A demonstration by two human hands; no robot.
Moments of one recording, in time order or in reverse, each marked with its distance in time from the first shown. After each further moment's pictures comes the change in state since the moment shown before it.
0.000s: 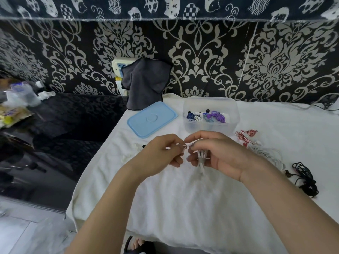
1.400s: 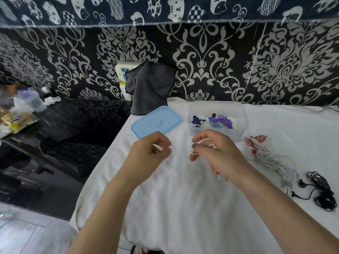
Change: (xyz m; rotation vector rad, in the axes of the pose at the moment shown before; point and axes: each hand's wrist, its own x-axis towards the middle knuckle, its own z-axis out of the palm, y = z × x) left_hand 0.006 -0.022 -0.031 0.218 0.300 0.105; right_hand 0.007 0.001 0.008 -0.383 0.210 -0.210
